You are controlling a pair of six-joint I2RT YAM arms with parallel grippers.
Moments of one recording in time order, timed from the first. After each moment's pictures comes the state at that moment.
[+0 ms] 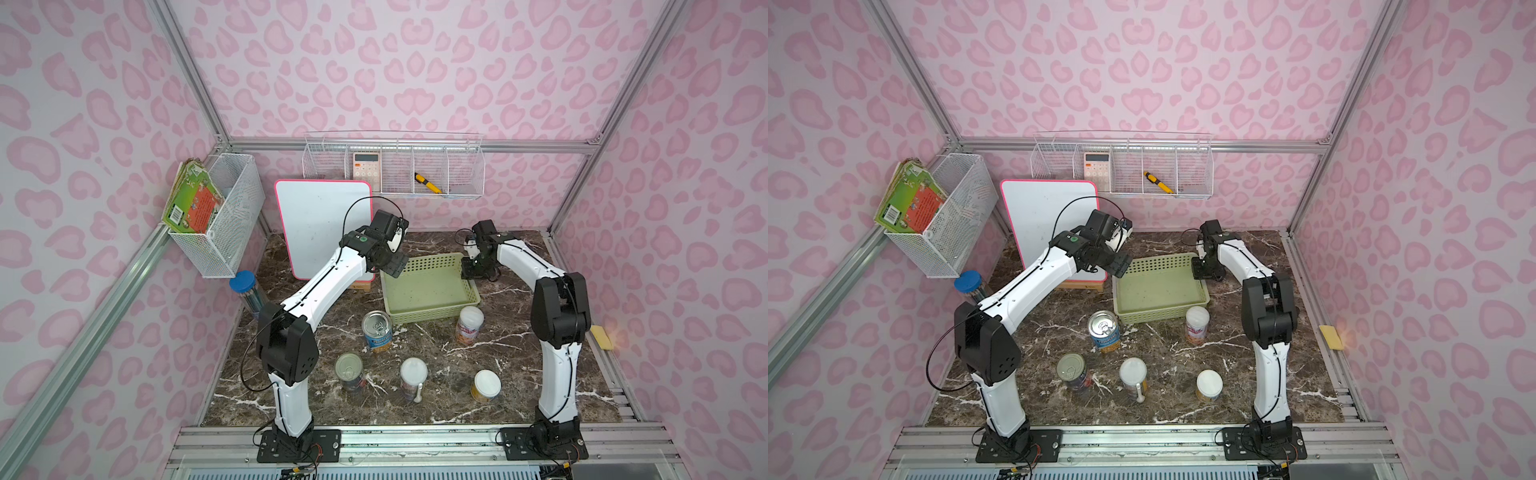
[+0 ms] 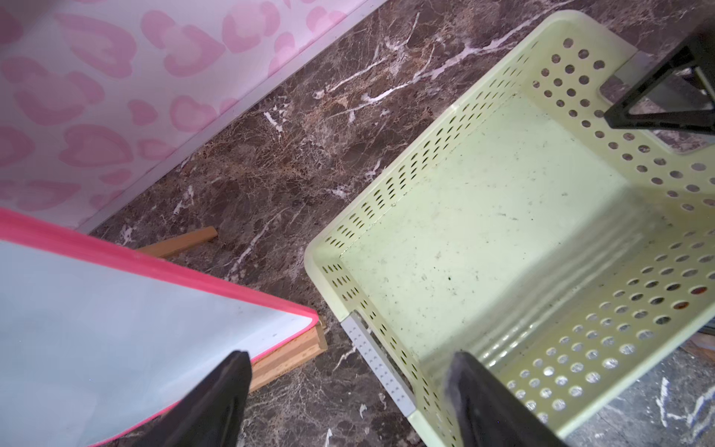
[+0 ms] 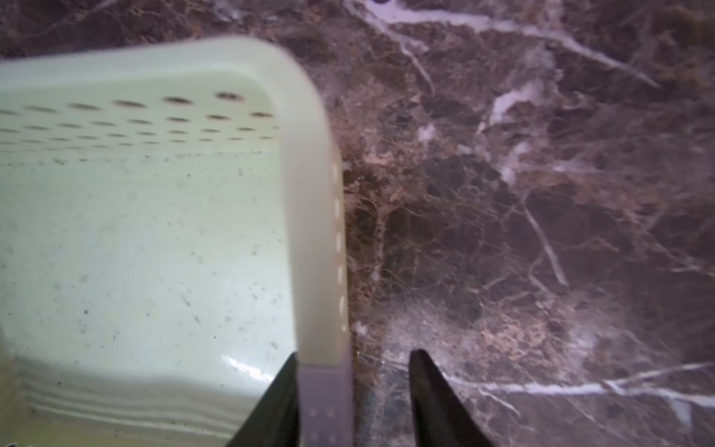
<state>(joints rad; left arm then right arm) -0.49 1.88 1.80 -0.83 -0.14 0.16 0.24 2.13 1.77 -0.86 -0.12 0.13</state>
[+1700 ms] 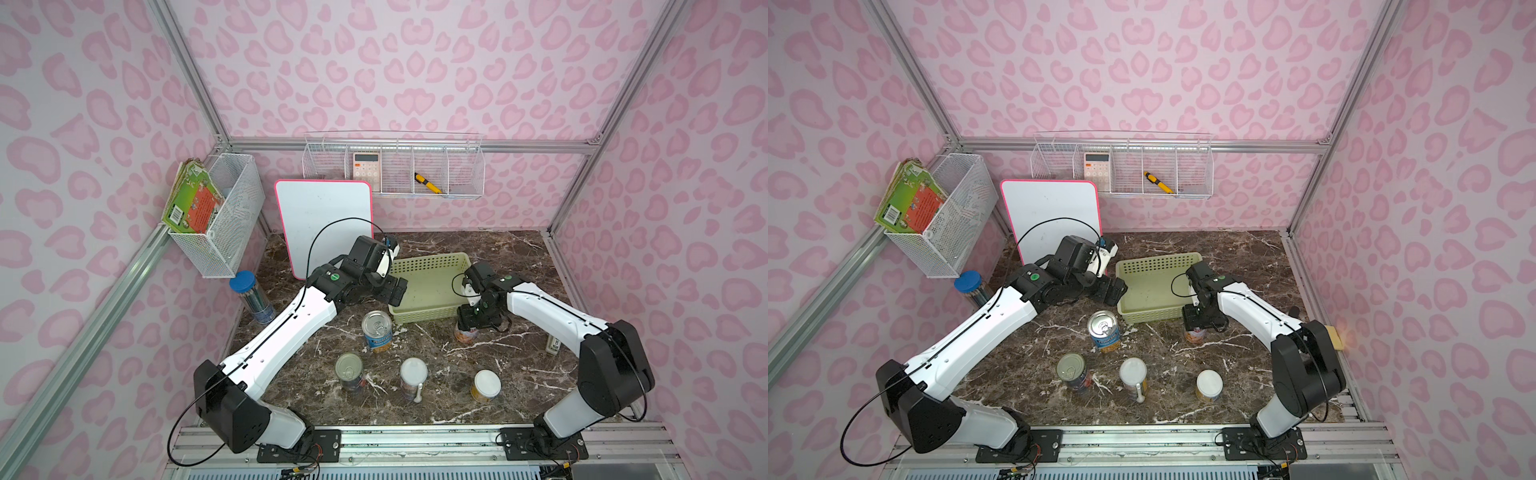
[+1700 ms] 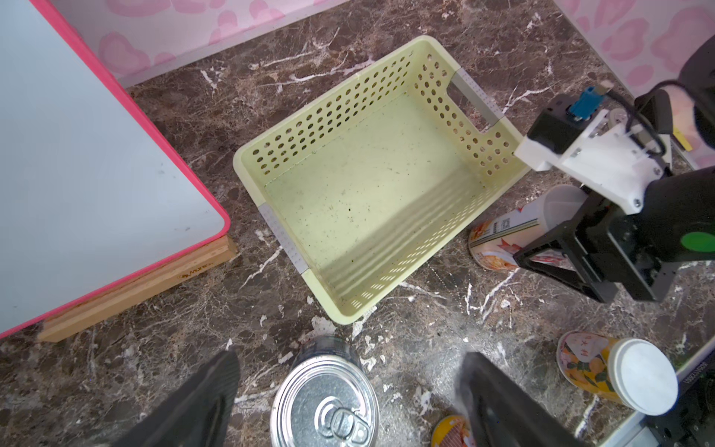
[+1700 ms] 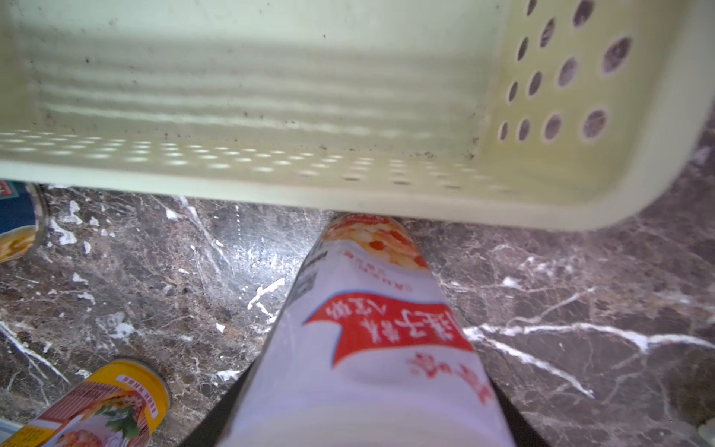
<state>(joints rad) -0.59 1.45 1.42 -0.80 0.00 -0.10 0.50 1.61 1.18 -0.91 -0.07 0.25</state>
